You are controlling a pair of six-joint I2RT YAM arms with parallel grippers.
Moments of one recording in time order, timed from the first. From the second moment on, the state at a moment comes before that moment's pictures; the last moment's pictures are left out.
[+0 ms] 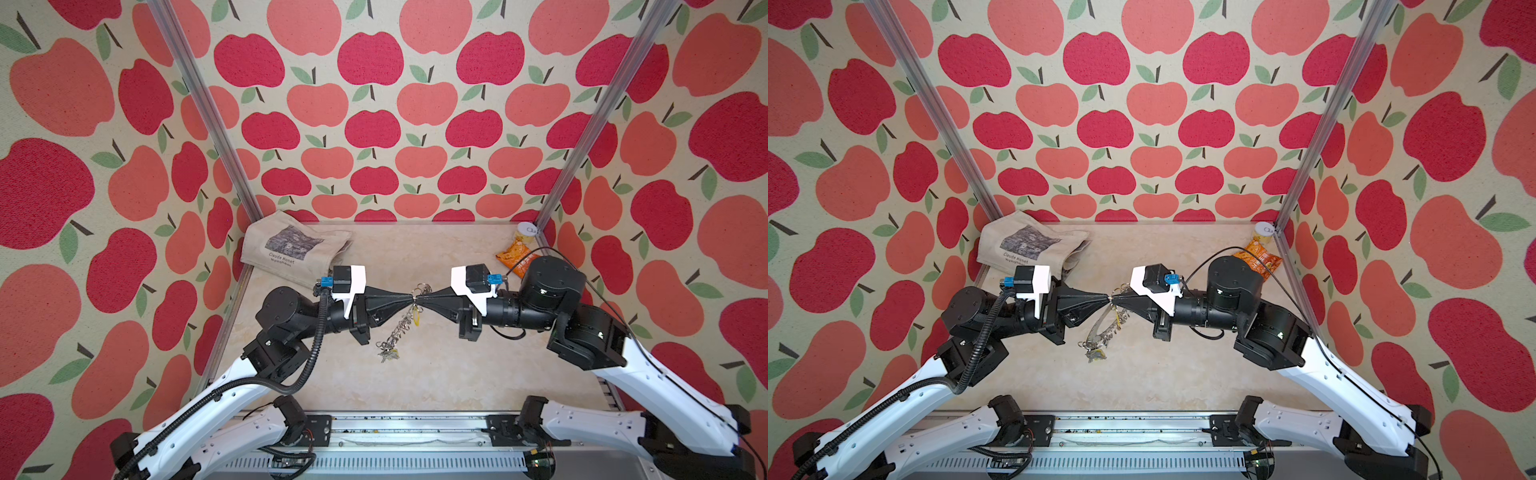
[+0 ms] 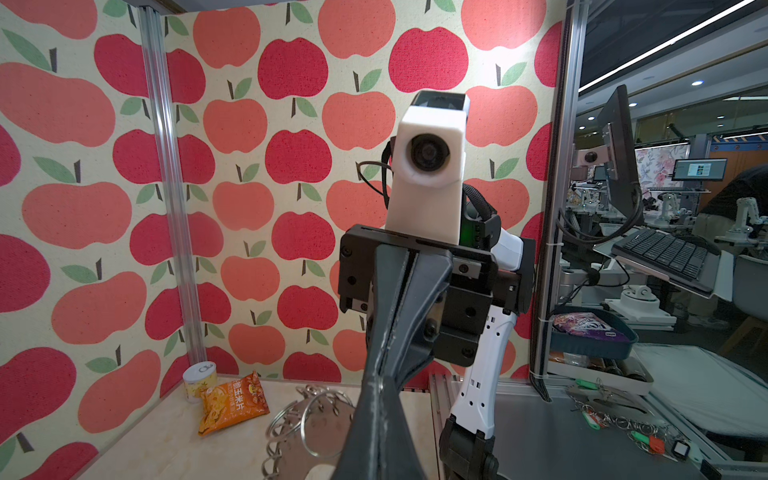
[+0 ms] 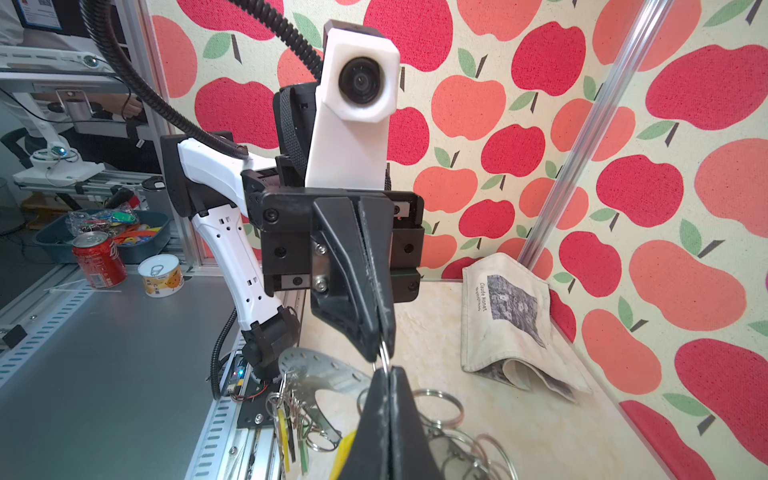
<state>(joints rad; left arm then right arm) -0.84 0.84 0.97 0.20 0.63 -0.16 1.07 1.02 1.41 -0.48 -0.42 -0.22</state>
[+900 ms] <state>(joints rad) -0.96 0.98 1.37 -0.63 0.30 0.16 1.07 1.27 1.79 -1.05 -0.26 -0.39</state>
